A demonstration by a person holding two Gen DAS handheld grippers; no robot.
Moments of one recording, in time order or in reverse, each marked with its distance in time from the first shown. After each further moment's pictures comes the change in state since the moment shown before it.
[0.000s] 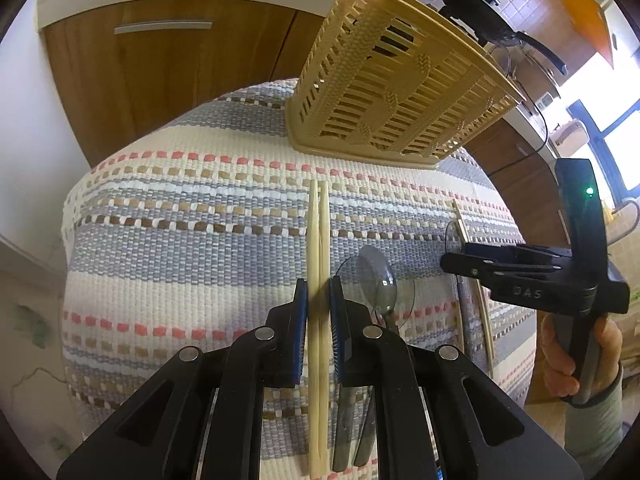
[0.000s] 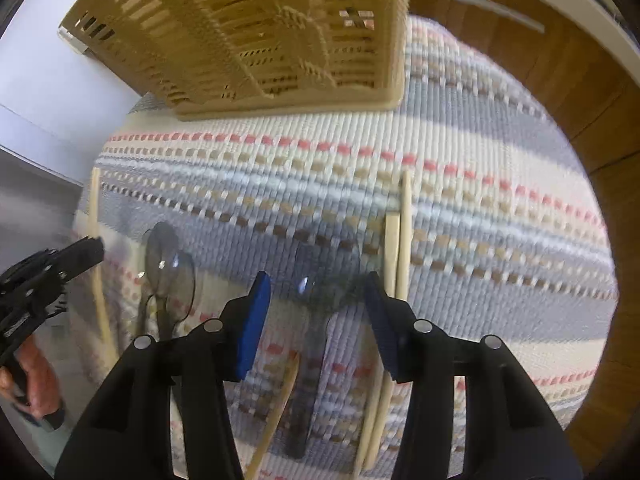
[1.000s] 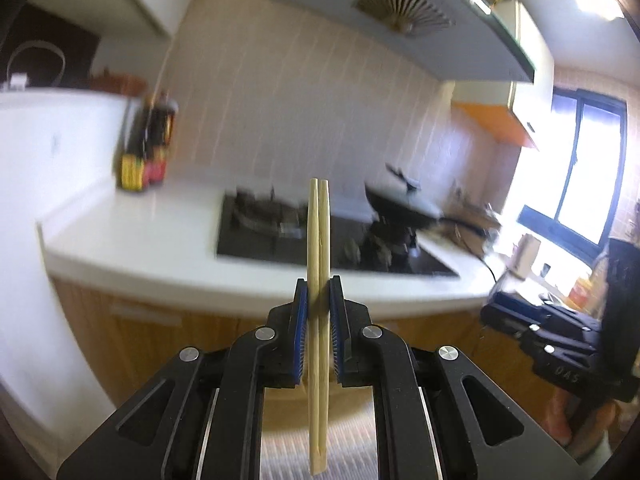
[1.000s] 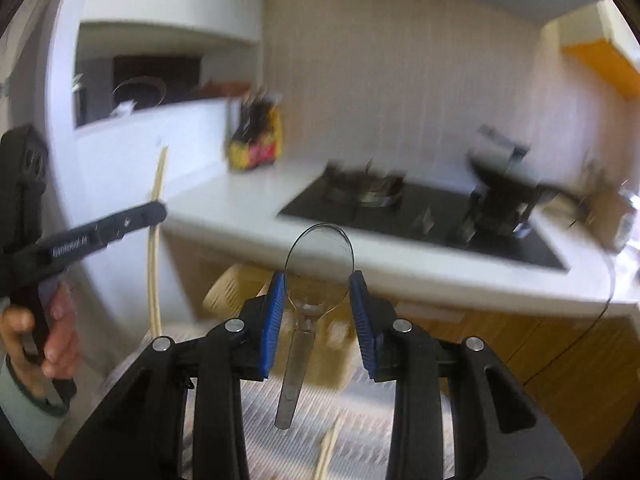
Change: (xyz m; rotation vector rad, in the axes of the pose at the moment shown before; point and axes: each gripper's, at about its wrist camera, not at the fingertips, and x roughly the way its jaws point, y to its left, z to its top) left arm -0.155 -0.098 0.087 0.186 -0.796 -0.039; right arm -0.235 0.019 0.013 -0.171 -0.935 -0.110
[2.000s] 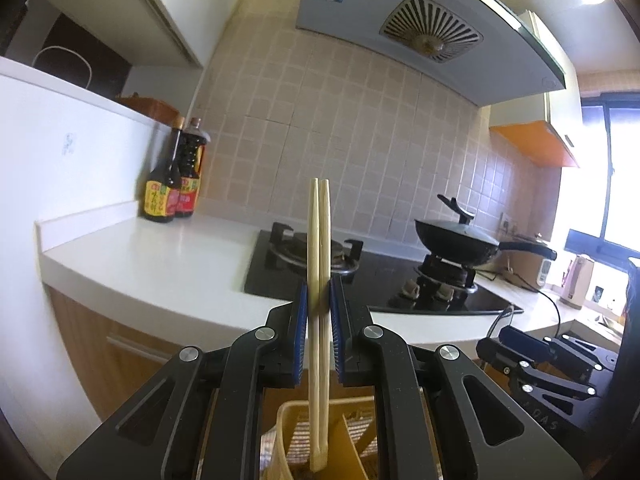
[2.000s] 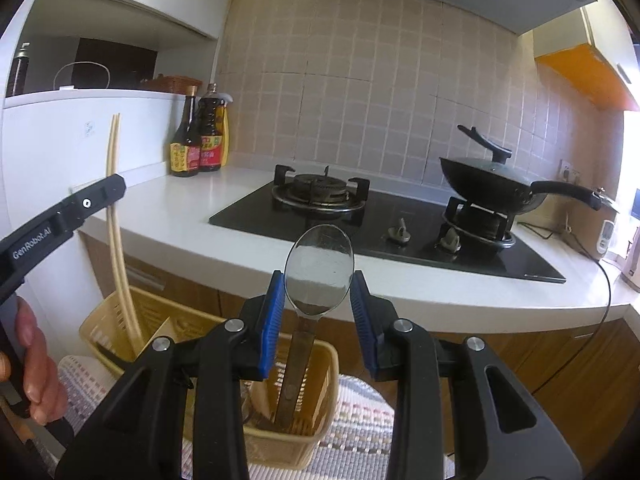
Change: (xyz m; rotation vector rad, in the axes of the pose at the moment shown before) left arm 0.075 0.019 -0.046 0.013 -0.165 0.149; right arm 0.117 -0.014 -0.051 0.010 -0.011 -0.075
